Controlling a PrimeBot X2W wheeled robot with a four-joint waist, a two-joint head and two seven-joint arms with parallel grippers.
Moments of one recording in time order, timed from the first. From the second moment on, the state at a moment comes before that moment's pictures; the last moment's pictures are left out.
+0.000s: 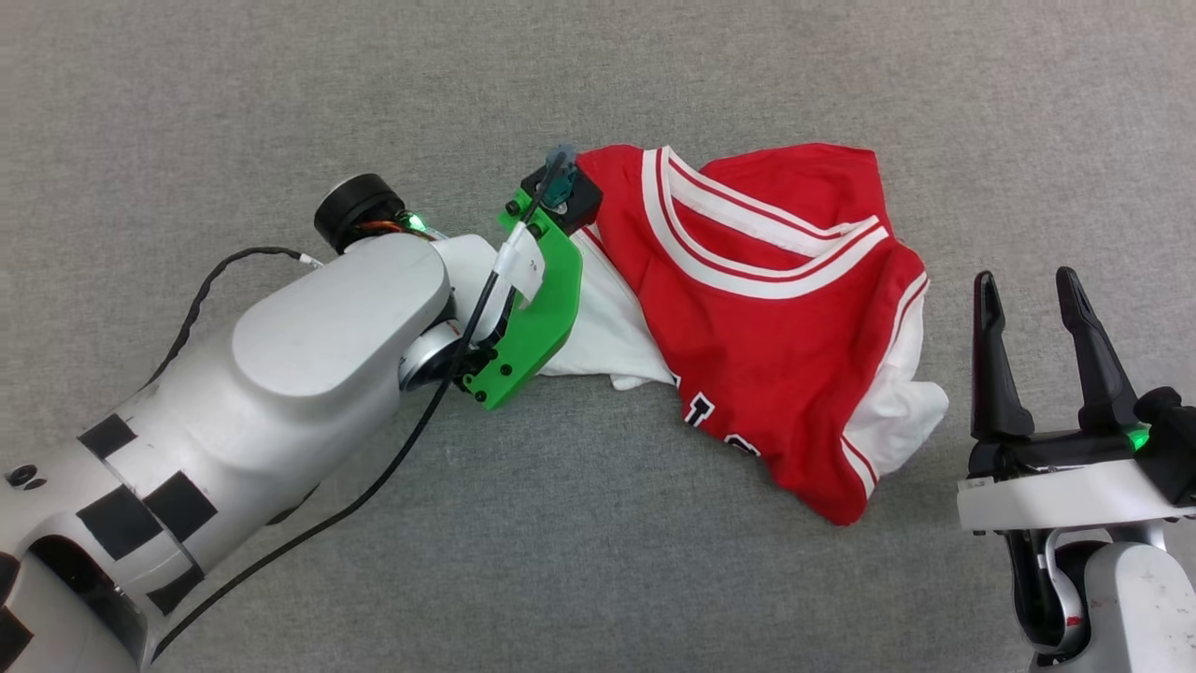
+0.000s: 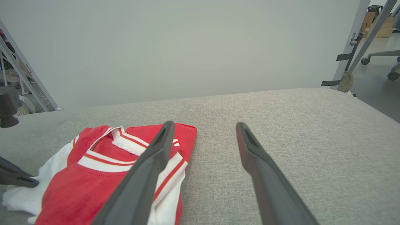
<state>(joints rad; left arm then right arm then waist) -1.16 0.43 -1.26 0.45 -0.92 -0.13 0.79 -0.12 -0.05 -0.03 -0.08 0.21 0.13 -0.26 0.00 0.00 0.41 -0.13</state>
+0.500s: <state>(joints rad) -1.14 0.61 -1.28 0.49 -1.05 -0.13 0.59 -0.07 -0.05 -0.04 -0.07 0.19 0.13 -0.26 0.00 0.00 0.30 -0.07</state>
